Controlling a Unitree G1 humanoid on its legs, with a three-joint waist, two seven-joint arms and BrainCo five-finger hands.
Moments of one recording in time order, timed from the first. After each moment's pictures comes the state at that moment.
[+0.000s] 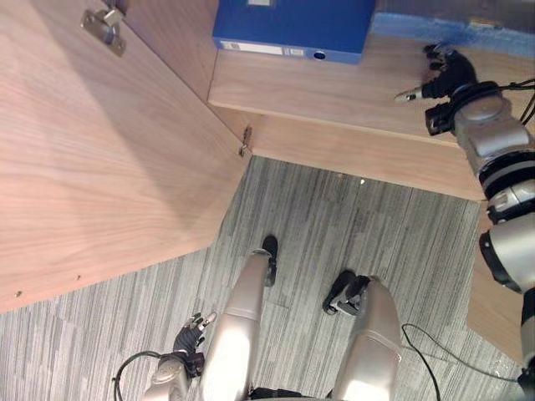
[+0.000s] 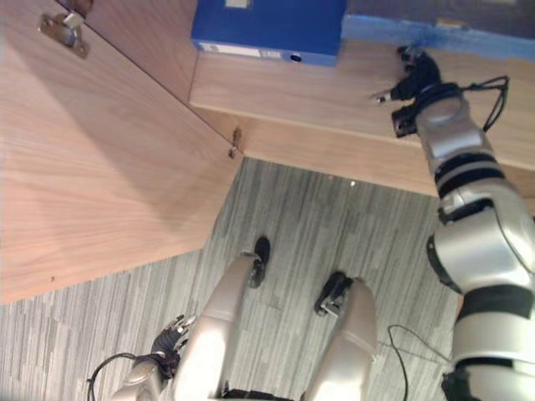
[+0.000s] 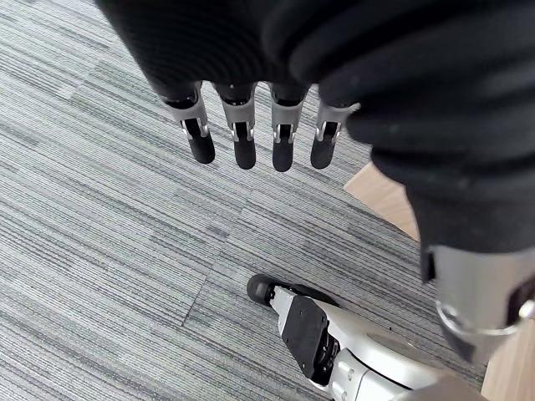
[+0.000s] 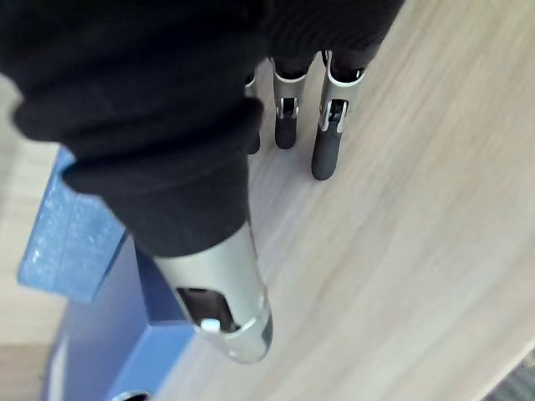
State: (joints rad) left arm 0.06 0.17 -0.08 0.79 -0.39 -0.07 -0.03; right arm -1.36 -0.77 0.70 1.11 0.35 0.08 0.00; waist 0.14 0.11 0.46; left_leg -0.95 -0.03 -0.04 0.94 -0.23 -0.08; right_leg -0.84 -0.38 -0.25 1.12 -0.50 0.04
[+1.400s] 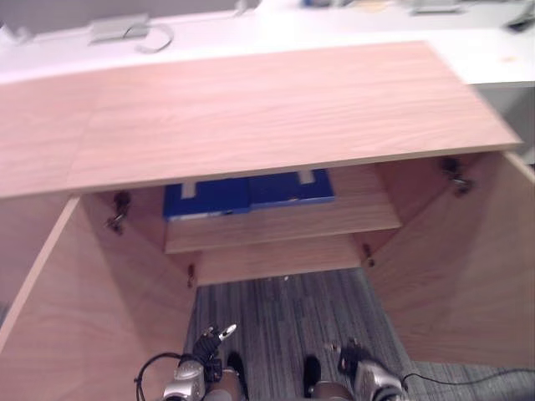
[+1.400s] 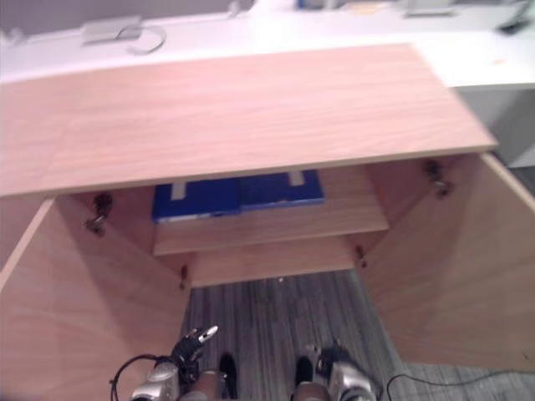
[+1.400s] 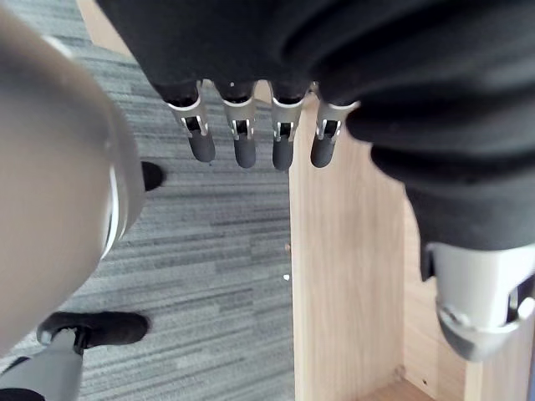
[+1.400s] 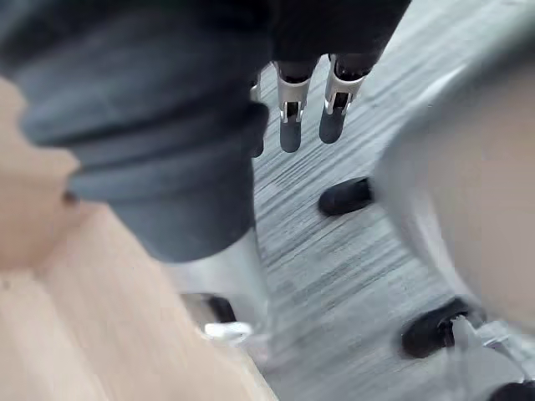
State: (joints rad) left arm -0.03 0.01 0.09 1.00 -0.13 -0.04 -0.02; right arm -0.06 -0.01 -0.37 1.09 0.14 0.07 -0.12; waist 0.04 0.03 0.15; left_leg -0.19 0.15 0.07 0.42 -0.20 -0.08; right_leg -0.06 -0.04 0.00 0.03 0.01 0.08
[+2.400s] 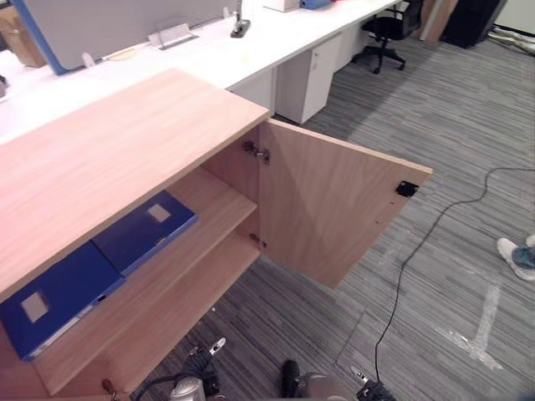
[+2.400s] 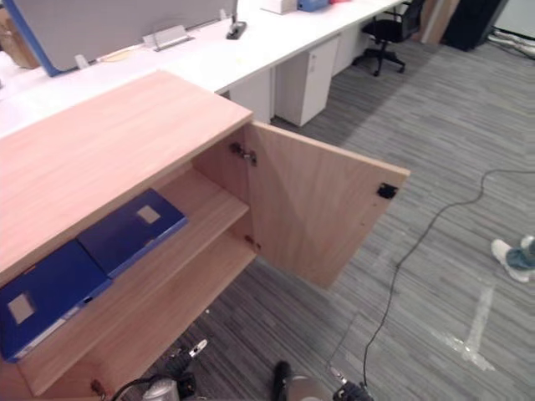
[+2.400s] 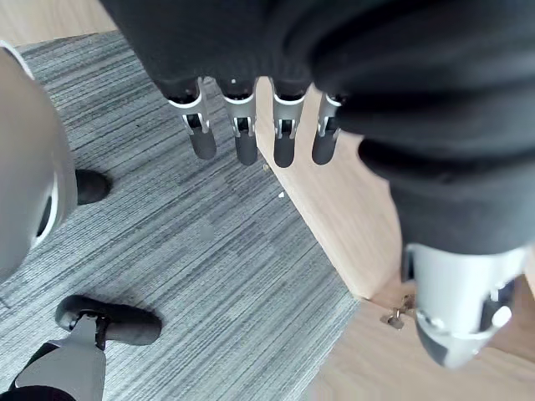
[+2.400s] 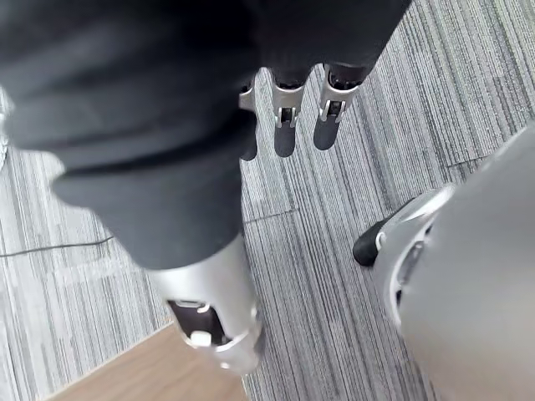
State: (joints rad) left arm -0.01 -0.04 0.31 1.04 0.02 -0.05 0.09; right arm 0.03 0.02 -0.53 1.06 0.37 0.02 -0.14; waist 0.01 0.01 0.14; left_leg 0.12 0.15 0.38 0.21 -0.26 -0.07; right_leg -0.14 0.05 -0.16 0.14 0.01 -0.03
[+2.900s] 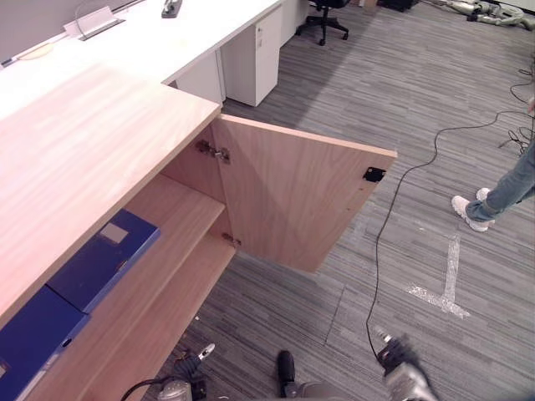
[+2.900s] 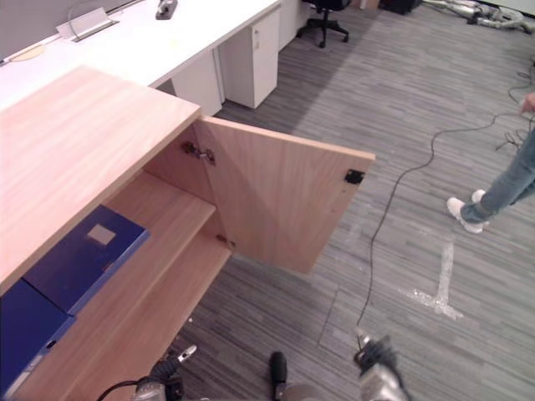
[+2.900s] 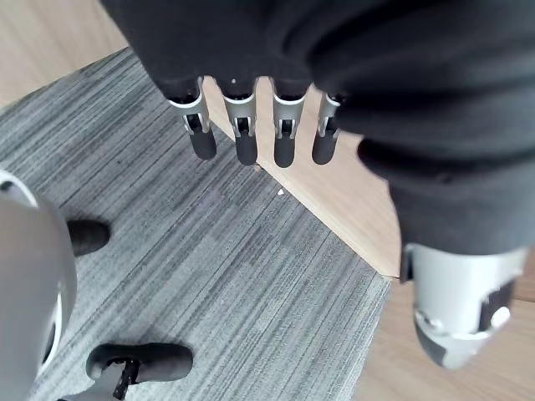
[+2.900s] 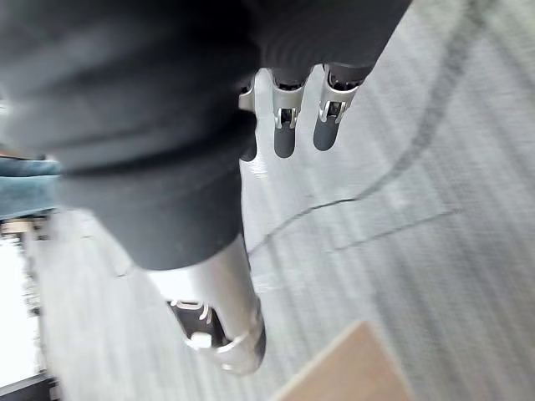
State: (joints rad) left arm 0.00 0.07 0.23 1.07 0.02 -0.04 0.10; right arm -0.08 -0.17 -0.52 0.75 0.37 -0.02 -0.19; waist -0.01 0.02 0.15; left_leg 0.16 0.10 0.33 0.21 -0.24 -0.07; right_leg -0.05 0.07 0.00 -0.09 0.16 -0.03
